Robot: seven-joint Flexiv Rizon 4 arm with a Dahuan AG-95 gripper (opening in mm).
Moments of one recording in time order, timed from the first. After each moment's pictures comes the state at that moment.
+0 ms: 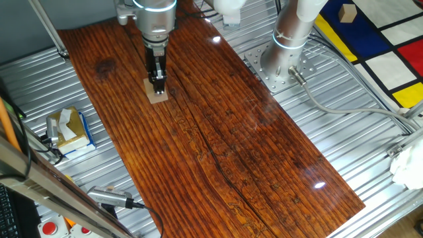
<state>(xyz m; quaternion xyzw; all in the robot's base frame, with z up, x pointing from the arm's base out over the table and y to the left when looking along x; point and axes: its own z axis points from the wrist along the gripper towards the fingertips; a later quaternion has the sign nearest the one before) 0.523 0.004 0.185 0.10 0.99 0.03 0.08</state>
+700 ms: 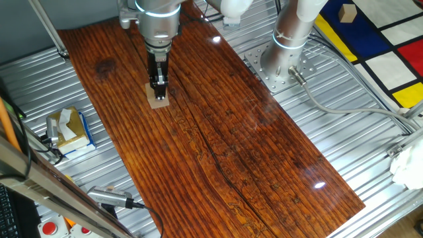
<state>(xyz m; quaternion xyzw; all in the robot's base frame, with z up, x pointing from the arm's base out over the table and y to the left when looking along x) 0.531 0.033 0.192 0.13 0.99 0.03 0.09</state>
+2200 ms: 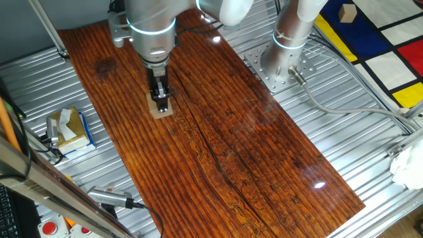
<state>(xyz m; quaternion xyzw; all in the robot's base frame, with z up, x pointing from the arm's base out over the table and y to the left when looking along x) 0.536 0.069 0.208 0.09 1.00 0.02 0.03</state>
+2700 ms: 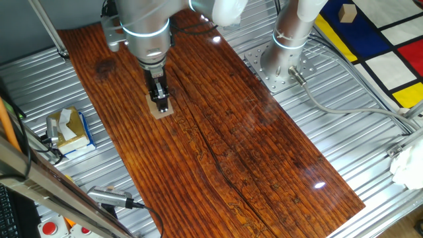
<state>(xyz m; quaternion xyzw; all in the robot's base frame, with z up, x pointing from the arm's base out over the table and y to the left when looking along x) 0.537 0.069 0.208 0.06 1.00 0.01 0.03</state>
